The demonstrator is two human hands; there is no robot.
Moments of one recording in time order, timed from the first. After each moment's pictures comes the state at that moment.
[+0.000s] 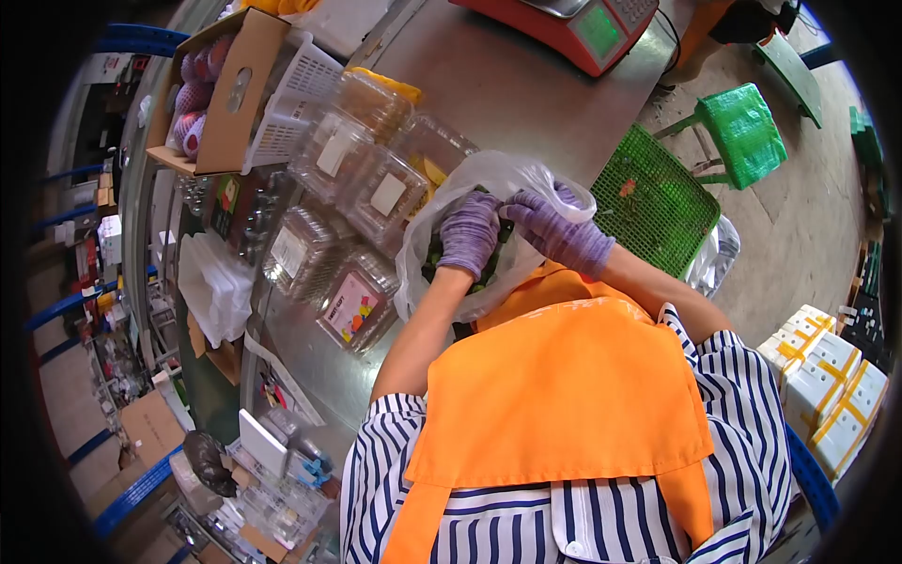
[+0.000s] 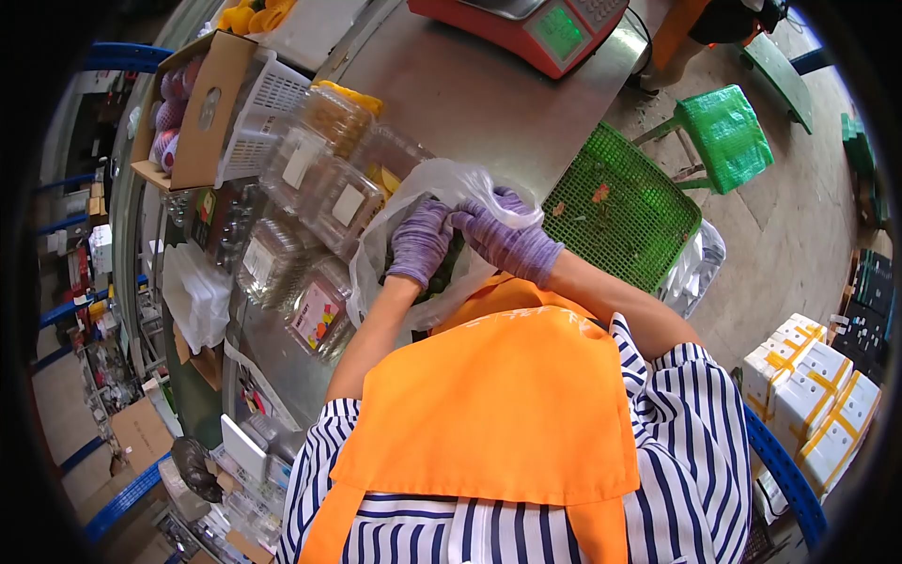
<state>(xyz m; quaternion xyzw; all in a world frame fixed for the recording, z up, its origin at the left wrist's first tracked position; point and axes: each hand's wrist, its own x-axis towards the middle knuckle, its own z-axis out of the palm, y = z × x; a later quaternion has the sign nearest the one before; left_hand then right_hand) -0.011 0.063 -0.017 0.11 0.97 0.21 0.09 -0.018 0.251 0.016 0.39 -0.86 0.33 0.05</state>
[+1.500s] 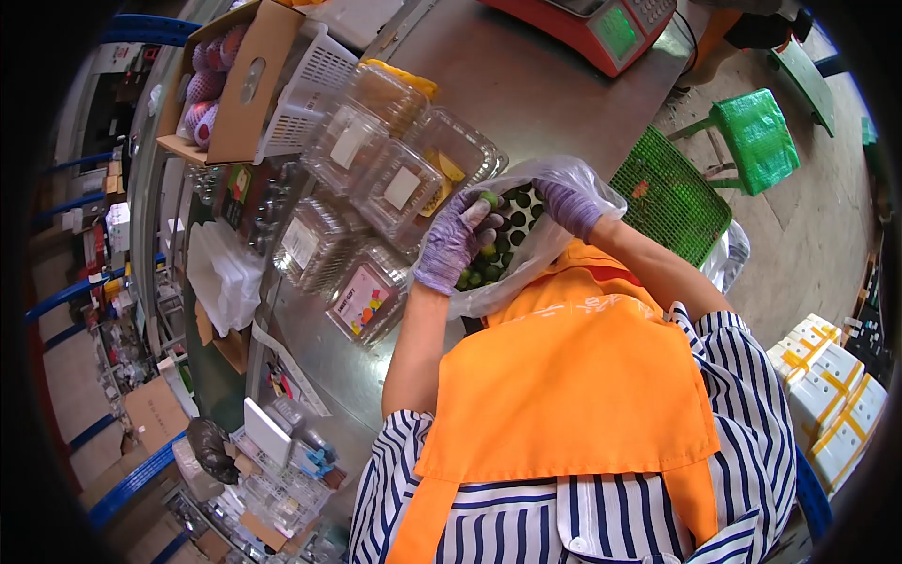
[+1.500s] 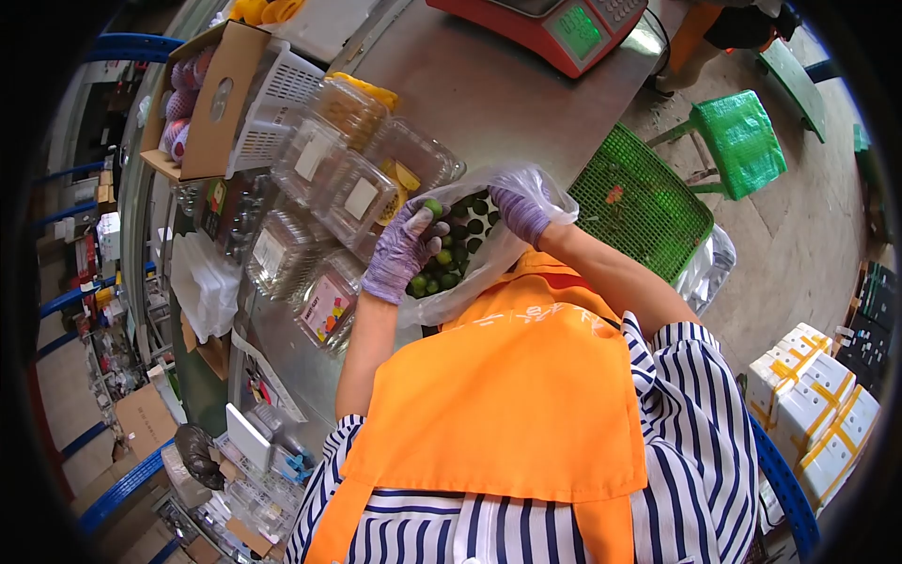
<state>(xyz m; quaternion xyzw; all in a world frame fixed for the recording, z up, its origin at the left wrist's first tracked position) 0.002 0.026 0.019 -0.22 0.47 0.82 0.25 -0.057 0.247 -0.030 0.25 -0.93 0.26 -0.11</state>
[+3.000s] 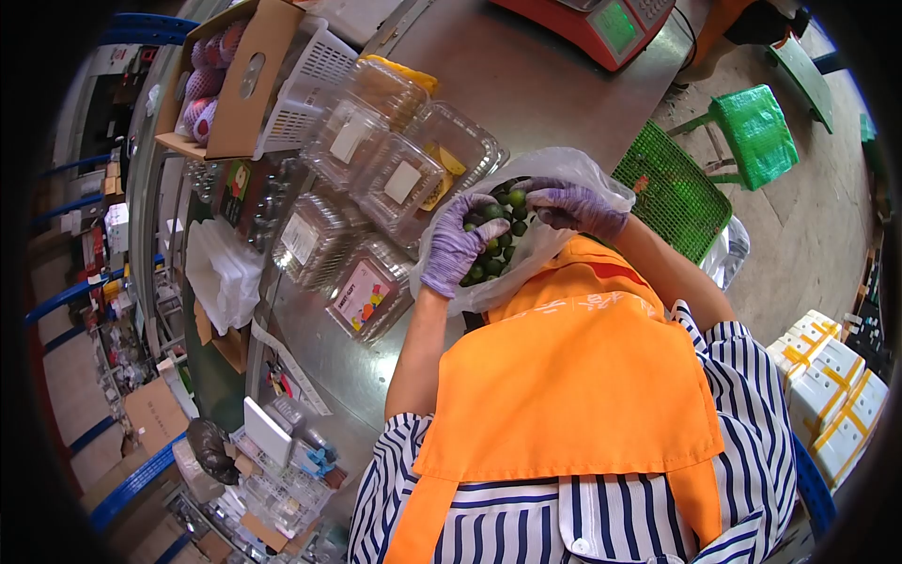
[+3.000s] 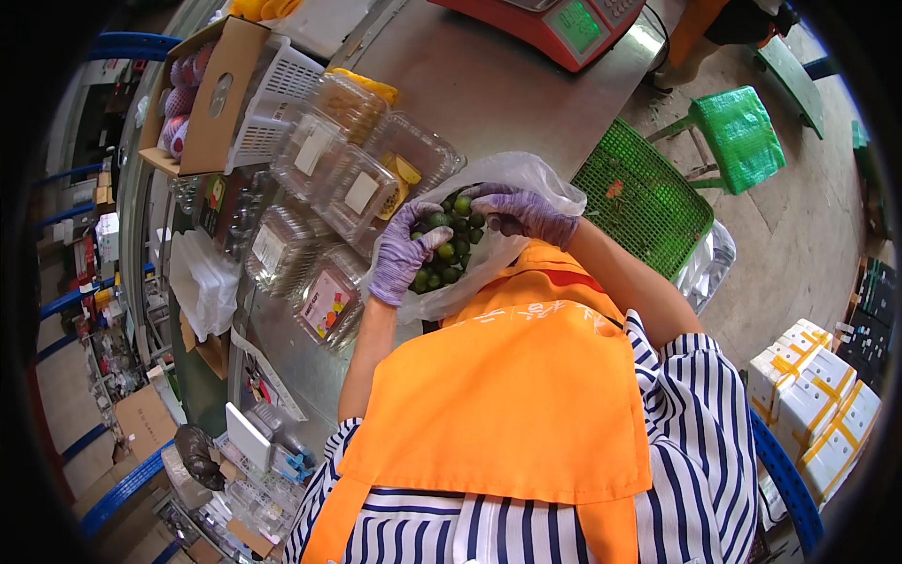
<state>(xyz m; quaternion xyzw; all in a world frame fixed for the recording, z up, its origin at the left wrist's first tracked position) 0.017 0.031 0.023 -0.06 0.74 0.65 0.15 -0.040 0.256 -0.009 0.09 -0.57 0.72 -0.38</state>
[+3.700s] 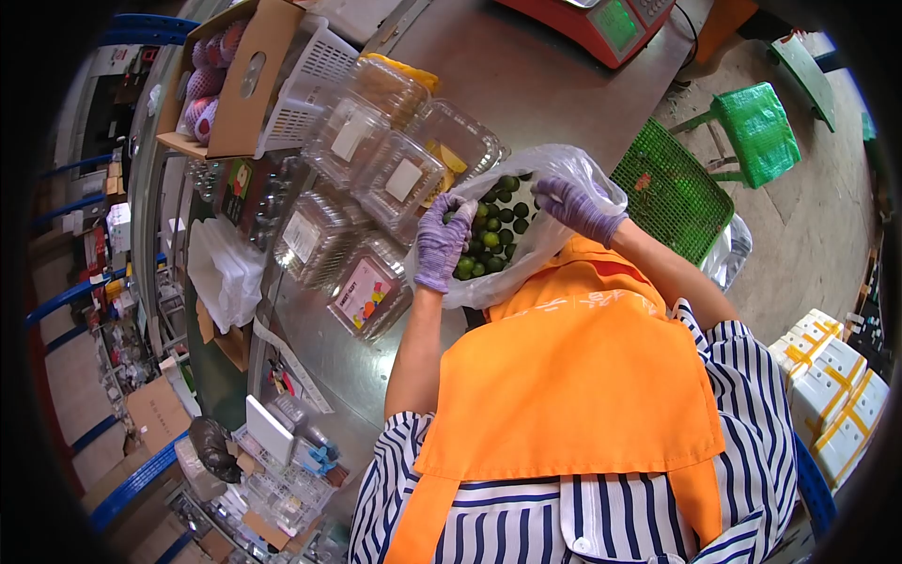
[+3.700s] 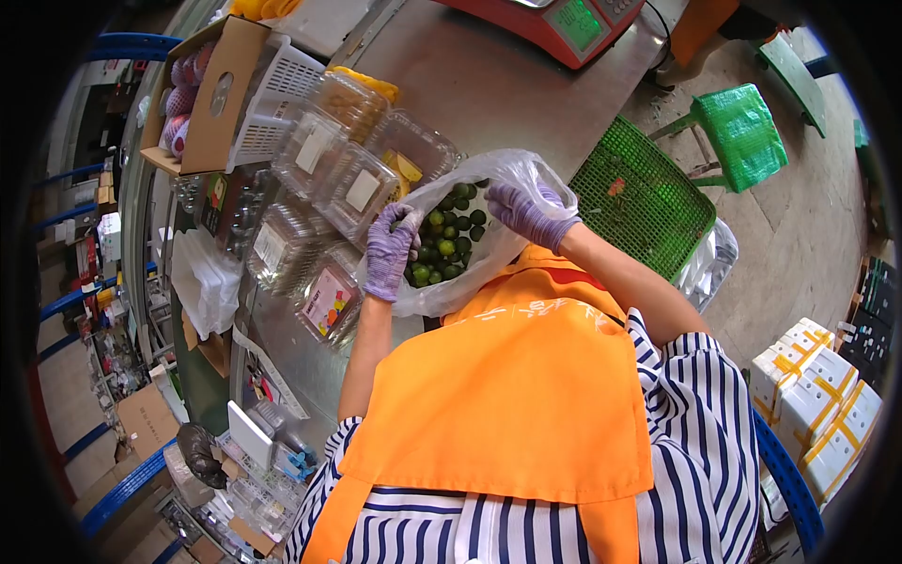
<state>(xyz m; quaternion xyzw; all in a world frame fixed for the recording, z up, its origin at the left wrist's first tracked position) 0.018 0.017 0.018 -0.21 0.73 0.63 0.13 -0.024 0.261 -0.076 0.25 -0.82 0.51 -0.08</state>
